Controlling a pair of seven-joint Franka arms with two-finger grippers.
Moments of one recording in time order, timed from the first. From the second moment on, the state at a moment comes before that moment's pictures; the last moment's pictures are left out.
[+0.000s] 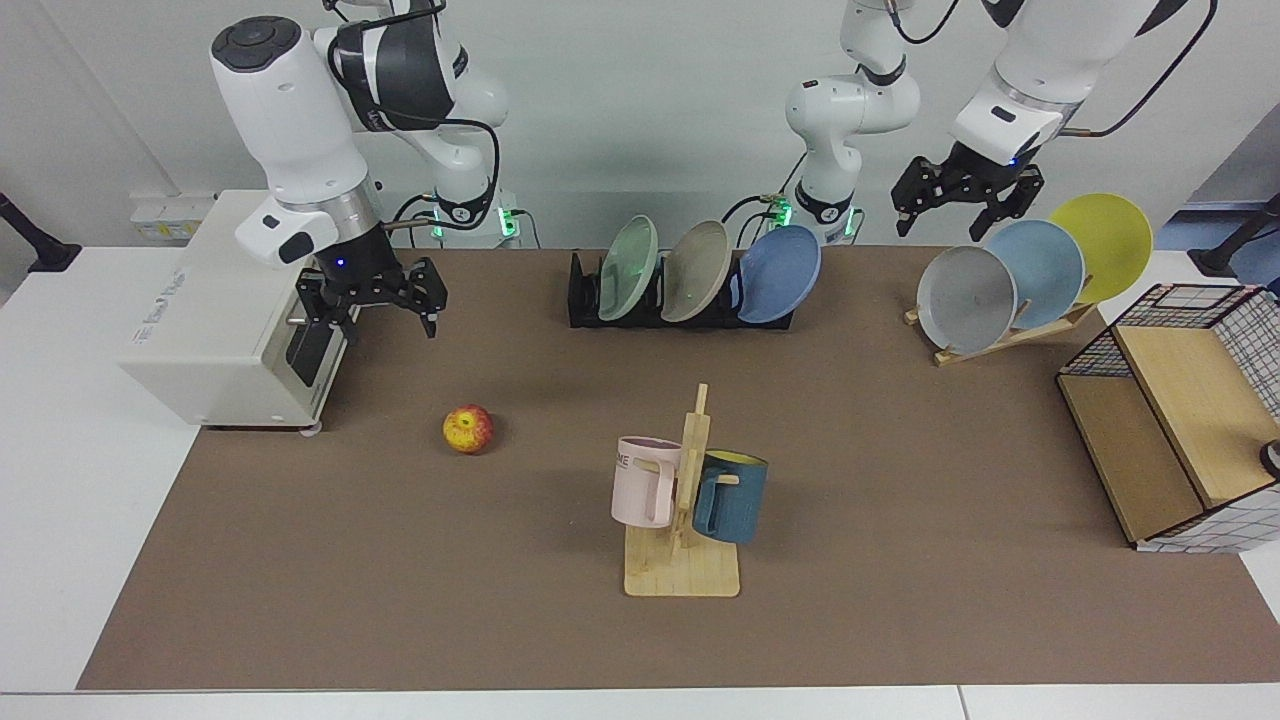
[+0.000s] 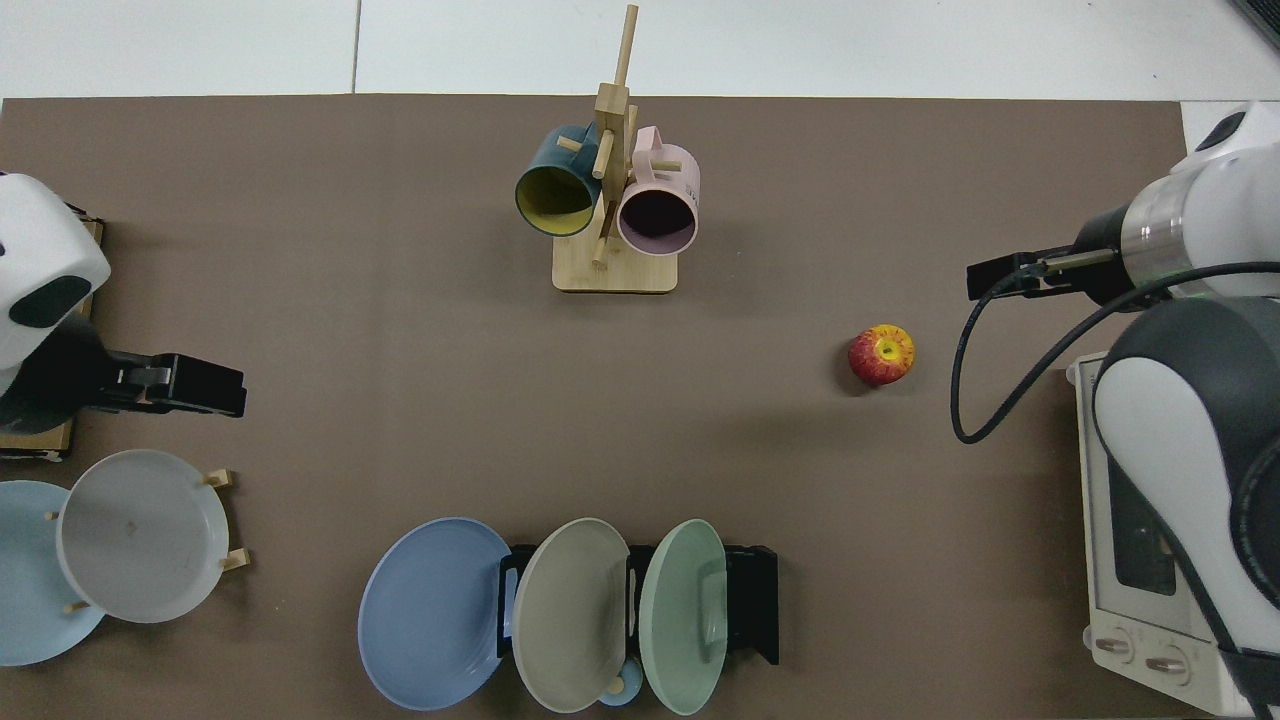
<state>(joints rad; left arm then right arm) 0.06 -0.07 -0.17 -1.58 -0.06 1.46 -0.03 0.07 0.07 0.02 -1.66 0.02 1.85 0.01</state>
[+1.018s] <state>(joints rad) 0.03 -0.39 -0.29 -2.33 -0.19 1.74 0.01 0.10 0.20 0.03 -1.77 0.03 2.01 0.05</state>
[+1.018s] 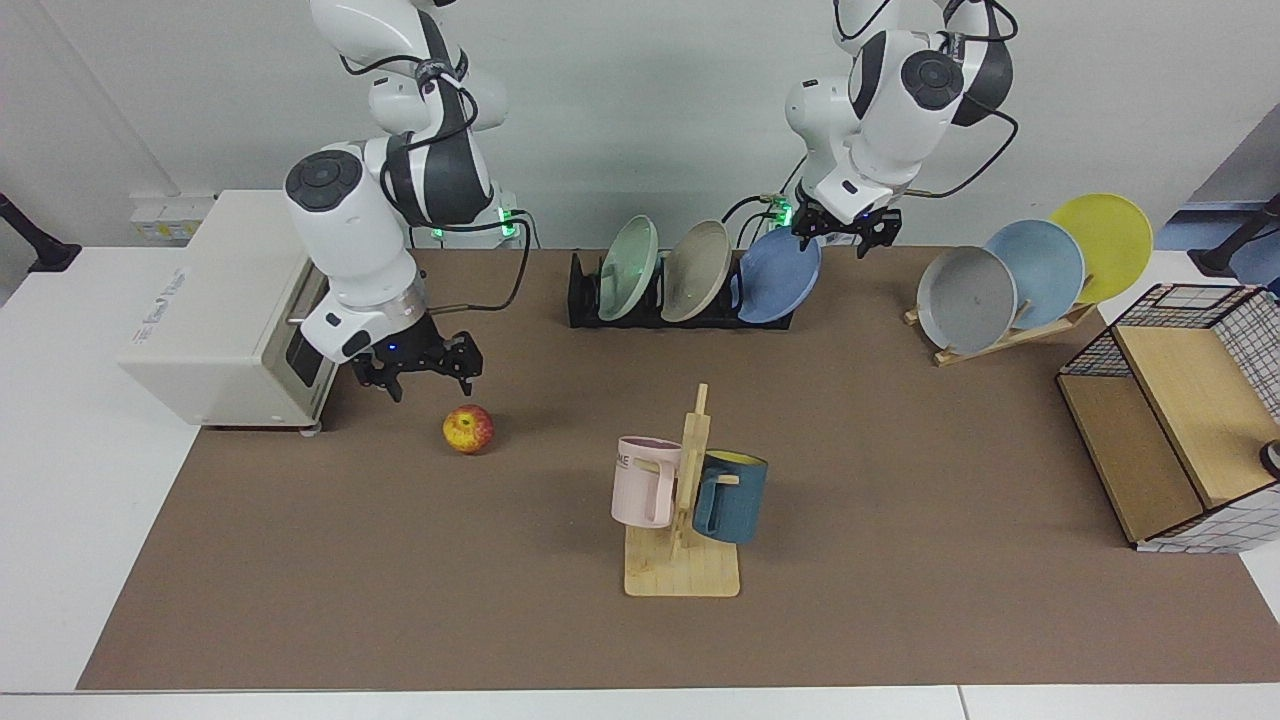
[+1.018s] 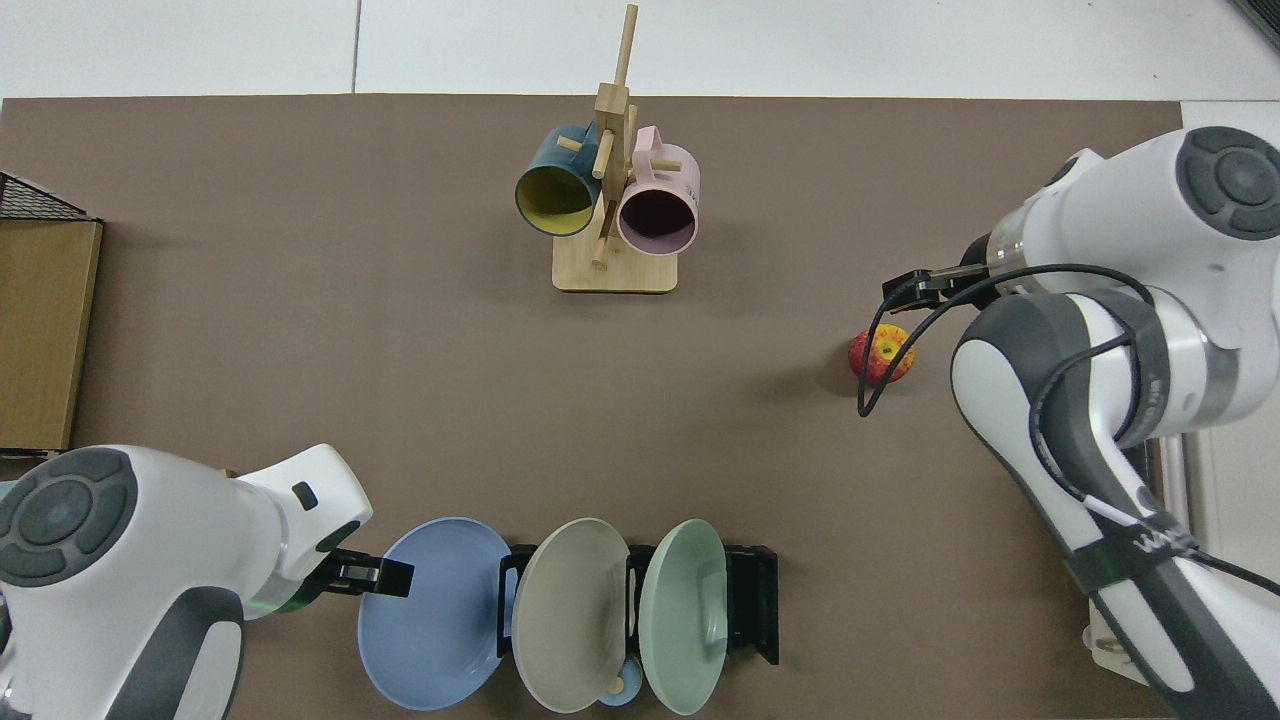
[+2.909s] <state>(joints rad) 0.05 -0.40 -0.33 -2.26 -0.07 1.73 -0.01 0.14 0.34 0.02 -1.82 0.00 2.12 0.13</state>
